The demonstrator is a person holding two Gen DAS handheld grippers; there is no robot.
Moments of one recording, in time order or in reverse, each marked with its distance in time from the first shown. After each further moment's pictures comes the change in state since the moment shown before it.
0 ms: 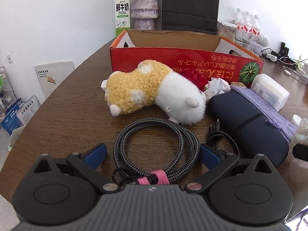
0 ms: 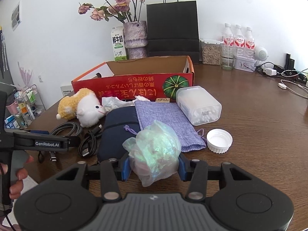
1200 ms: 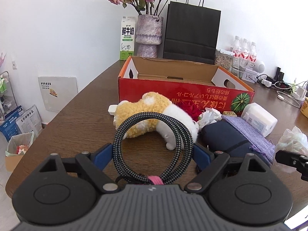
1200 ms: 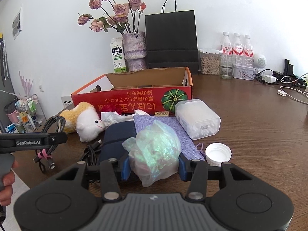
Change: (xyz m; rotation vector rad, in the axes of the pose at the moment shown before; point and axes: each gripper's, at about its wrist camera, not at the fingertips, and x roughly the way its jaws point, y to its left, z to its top) left arm -0.040 0.010 0.010 -0.057 -0.147 -0.027; right arm -0.002 -0.003 0.013 0.008 -0.081 0.001
